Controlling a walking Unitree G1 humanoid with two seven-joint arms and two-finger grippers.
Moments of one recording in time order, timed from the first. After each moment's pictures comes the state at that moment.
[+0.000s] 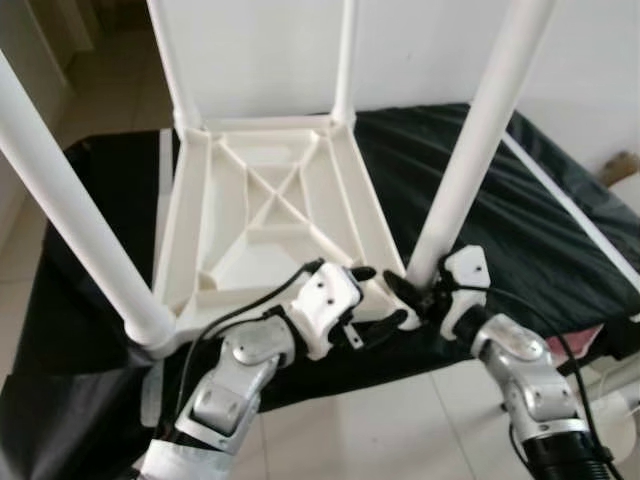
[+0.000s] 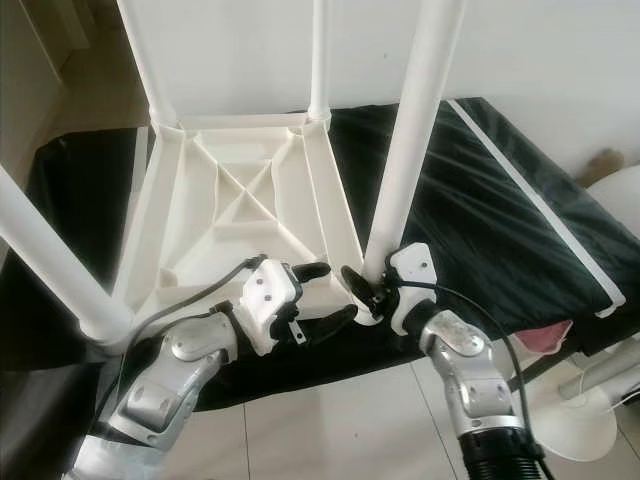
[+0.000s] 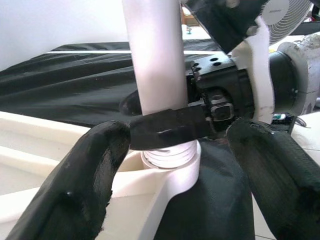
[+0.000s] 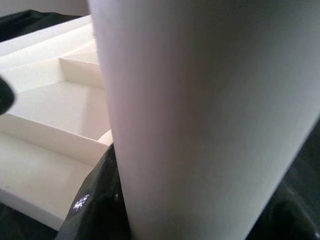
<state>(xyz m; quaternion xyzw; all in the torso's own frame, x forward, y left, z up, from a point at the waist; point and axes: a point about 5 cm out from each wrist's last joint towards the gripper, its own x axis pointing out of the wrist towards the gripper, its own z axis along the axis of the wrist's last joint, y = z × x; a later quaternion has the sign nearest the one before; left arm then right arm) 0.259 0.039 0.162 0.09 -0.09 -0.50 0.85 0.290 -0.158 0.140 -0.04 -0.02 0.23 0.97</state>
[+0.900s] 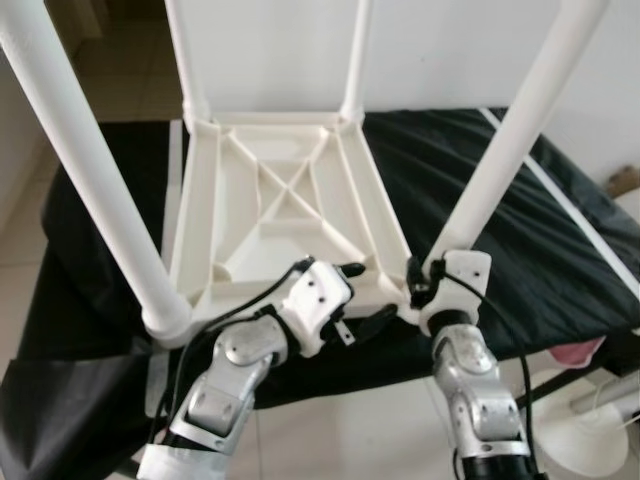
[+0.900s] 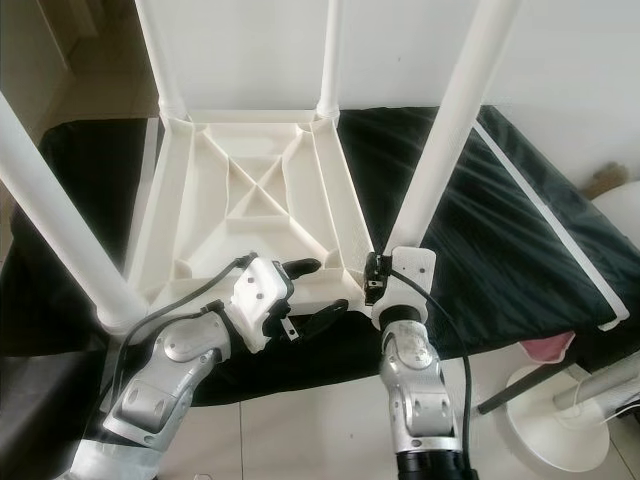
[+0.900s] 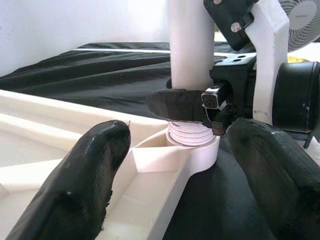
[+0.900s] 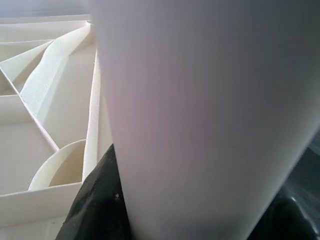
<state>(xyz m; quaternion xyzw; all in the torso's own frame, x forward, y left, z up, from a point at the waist) 0.261 0.047 0.161 0.09 -0.09 -0.48 0.87 0.278 -0.142 0.138 0.04 -0.01 -0.07 1.00</state>
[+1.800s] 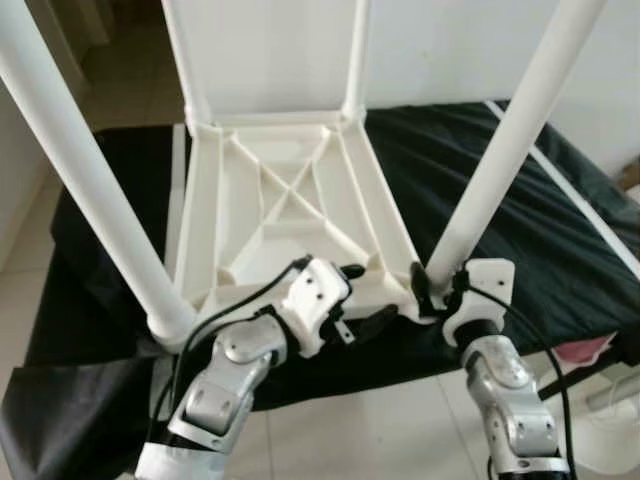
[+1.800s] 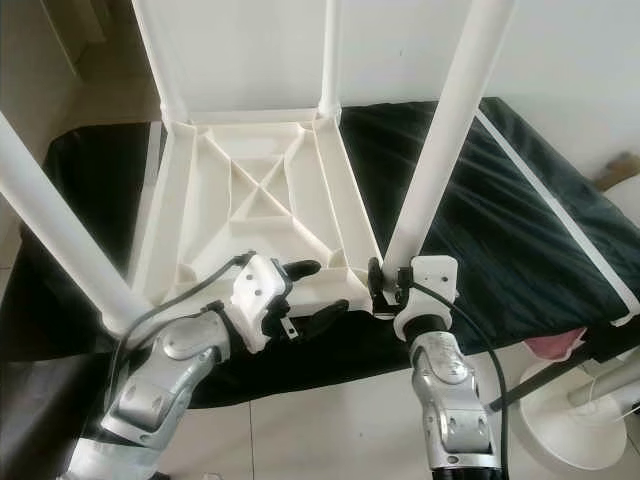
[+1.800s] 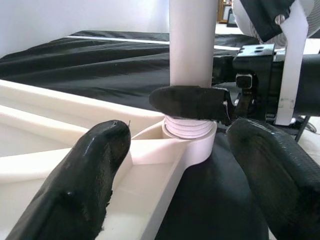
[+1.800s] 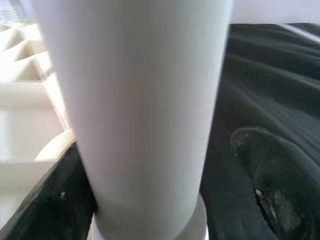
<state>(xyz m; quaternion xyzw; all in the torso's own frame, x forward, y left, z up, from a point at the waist) 0.262 0.047 0.162 0.07 -0.07 -0.49 0.87 0.270 -0.172 0.138 -0.01 -0.03 0.04 1.00</state>
